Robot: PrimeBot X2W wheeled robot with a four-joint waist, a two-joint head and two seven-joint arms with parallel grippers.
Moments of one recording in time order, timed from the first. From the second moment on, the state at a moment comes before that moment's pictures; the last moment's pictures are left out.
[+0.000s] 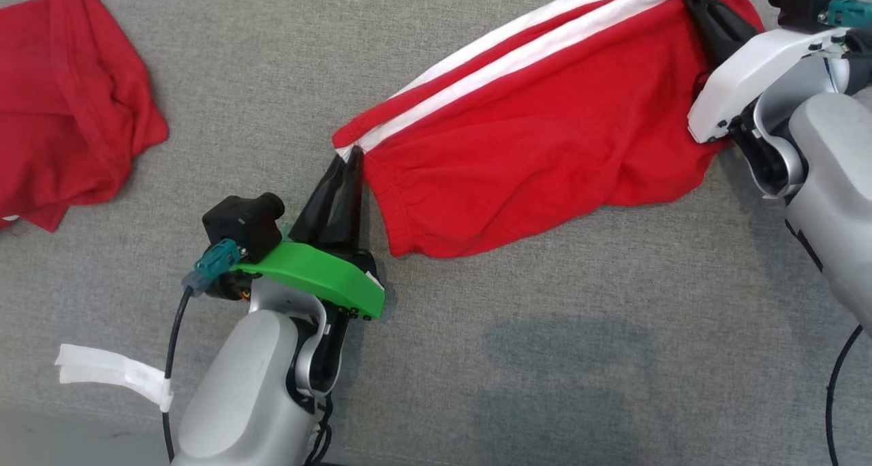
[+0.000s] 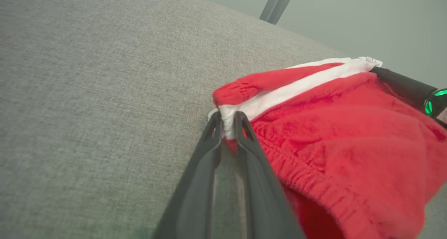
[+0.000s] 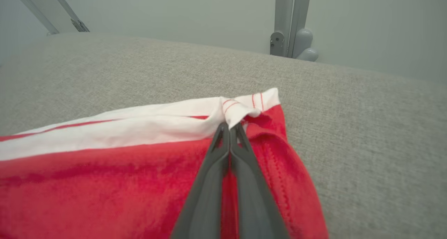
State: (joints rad) left arm -0.44 0.07 -0.40 0.27 -0.58 0.00 -0.14; right arm -1.02 -0.45 0.66 0.71 0.74 0.13 -0.12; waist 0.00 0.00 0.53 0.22
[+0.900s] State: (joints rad) left arm -0.27 0.17 -0.25 0.15 -0.37 0.11 -0.26; right arm -0.42 -0.28 0.19 0.31 0.35 0.13 -0.26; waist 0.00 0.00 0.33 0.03
